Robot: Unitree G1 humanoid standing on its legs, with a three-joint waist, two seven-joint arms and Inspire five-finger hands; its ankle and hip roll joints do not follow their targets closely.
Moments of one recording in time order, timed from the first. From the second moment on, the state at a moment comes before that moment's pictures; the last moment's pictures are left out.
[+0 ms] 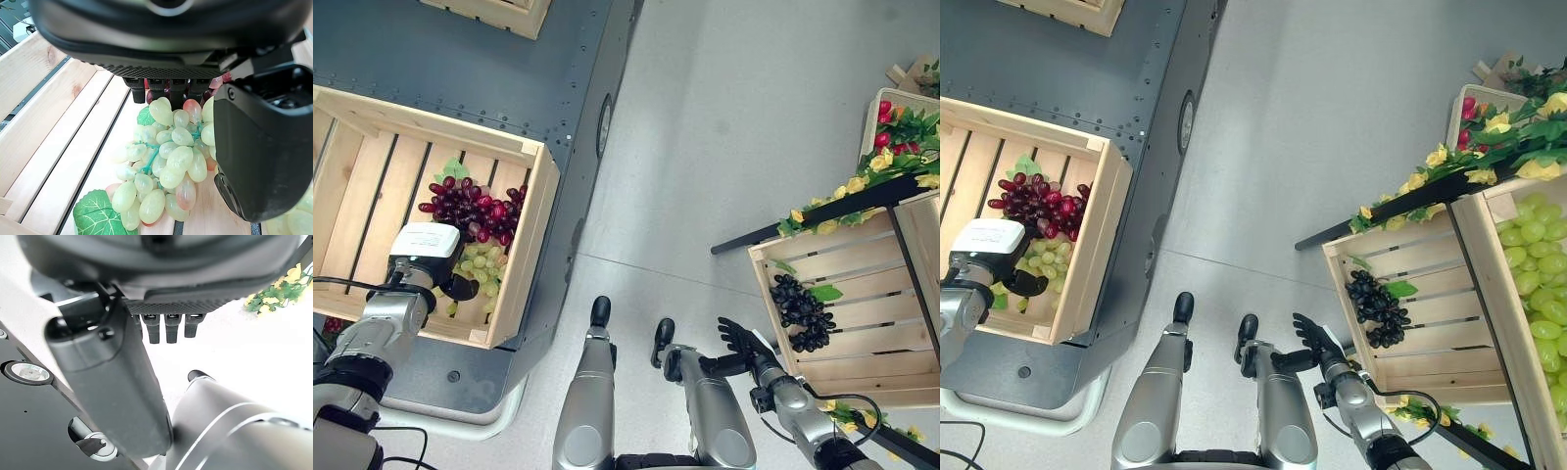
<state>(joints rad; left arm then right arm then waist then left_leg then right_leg) -0.40 1.05 -0.39 0.67 0.71 0.02 0.13 -0.10 -0.38 0.39 0.70 0.24 -0.13 -0.02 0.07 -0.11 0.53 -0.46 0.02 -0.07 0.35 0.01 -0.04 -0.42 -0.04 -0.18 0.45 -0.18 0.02</state>
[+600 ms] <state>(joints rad) -0.41 1.07 -0.43 0.68 0.79 0.01 0.10 -0.10 -0.38 0.40 0.71 0.25 -0.13 -0.04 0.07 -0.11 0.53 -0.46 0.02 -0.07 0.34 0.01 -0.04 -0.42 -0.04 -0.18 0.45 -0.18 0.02</state>
